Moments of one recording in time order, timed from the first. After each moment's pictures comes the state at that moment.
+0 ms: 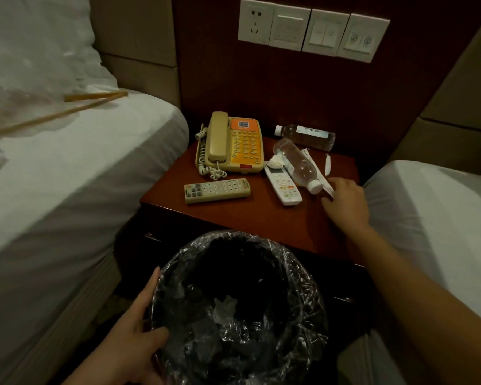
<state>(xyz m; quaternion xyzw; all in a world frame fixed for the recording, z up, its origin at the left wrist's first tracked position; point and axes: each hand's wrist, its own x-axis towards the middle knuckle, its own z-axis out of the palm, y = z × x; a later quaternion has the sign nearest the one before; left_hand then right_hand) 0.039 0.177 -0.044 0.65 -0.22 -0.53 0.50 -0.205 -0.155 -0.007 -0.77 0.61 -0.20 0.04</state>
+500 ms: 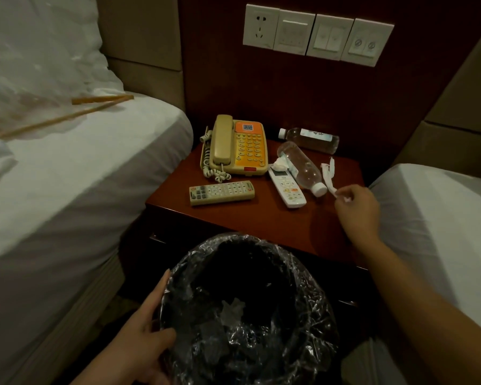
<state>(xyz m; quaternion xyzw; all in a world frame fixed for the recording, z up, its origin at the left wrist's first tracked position) 0.035 0.173 -0.041 0.65 -0.22 -0.54 0.49 -0.209 -0.132 -0.002 -0.70 0.60 -0.36 0.11</state>
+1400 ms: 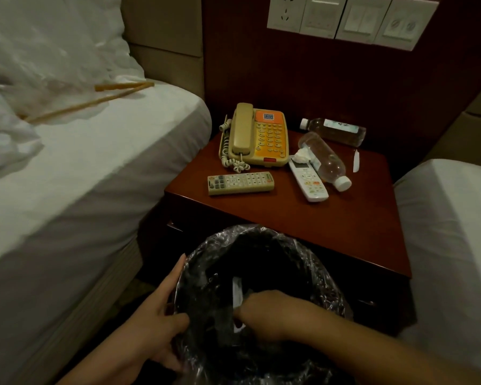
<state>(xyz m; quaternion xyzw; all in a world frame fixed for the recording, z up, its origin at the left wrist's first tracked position) 0.033 0.178 -0.019 0.69 -0.24 -0.57 0.37 -0.108 0.041 -0.046 -0.93 0.14 0.33 0.12</state>
